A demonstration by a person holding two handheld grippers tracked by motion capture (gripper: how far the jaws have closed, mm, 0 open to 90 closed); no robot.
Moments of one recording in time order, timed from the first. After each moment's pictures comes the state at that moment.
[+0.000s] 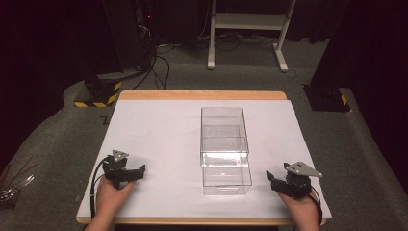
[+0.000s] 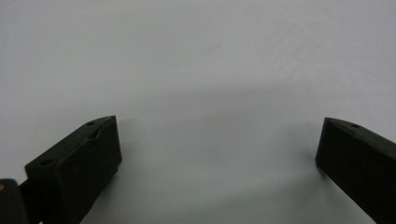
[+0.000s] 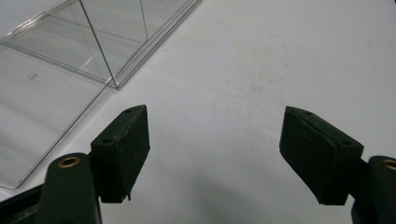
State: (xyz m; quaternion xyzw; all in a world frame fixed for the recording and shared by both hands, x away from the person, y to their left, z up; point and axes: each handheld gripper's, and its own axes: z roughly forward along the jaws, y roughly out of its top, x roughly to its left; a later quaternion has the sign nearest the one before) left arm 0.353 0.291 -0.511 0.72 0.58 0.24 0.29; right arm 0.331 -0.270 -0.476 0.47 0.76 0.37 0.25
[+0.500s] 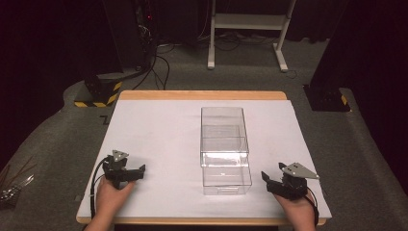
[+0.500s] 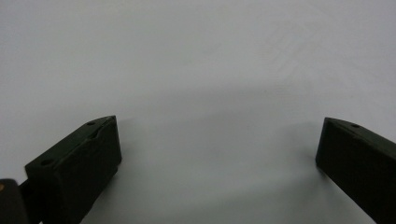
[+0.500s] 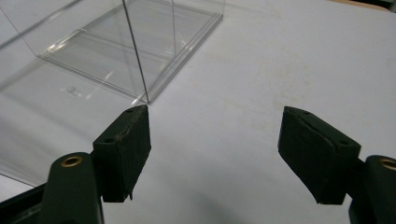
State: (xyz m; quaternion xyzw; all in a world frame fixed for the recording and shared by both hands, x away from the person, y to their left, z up) left arm 0.353 0.291 -0.511 0.72 0.58 0.24 0.29; right arm 0.323 -0.254 -0.466 0.45 0.76 0.39 0.25
